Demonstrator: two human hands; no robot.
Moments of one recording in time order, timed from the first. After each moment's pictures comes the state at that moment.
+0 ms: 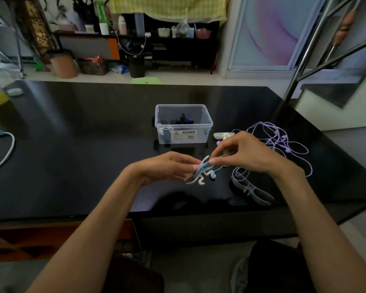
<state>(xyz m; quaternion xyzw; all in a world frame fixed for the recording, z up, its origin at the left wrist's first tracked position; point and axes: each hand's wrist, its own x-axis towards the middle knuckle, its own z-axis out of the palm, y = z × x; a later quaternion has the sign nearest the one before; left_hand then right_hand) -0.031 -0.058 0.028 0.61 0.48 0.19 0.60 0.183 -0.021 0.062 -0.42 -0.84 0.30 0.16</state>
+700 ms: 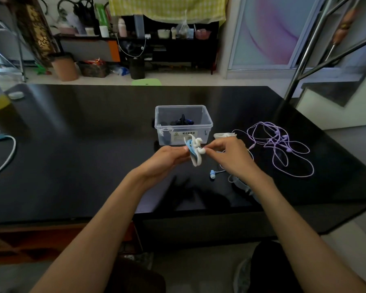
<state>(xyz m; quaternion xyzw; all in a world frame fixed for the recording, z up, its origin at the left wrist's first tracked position) -0.020 -0.048 0.013 0.50 0.46 0.42 0.60 0.156 -0.003 0.014 -0.52 -0.76 0.24 0.29</state>
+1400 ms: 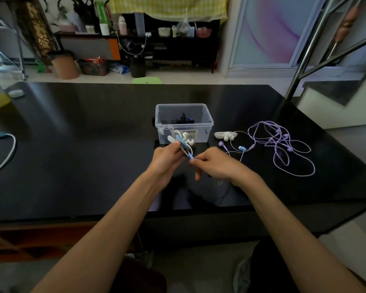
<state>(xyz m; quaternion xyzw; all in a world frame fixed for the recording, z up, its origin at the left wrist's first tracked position) -0.006 -0.041 0.000 0.29 0.48 0.58 0.59 0.128 -0.024 0.028 -0.52 -0.77 0.37 0.09</state>
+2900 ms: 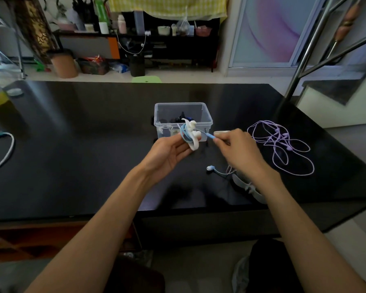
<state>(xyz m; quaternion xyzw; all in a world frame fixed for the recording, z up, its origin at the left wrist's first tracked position) -0.010 -0.046 0.025 0.35 0.37 0.55 0.66 0.159 -0.019 0.042 -0.58 -0.77 0.13 0.23</state>
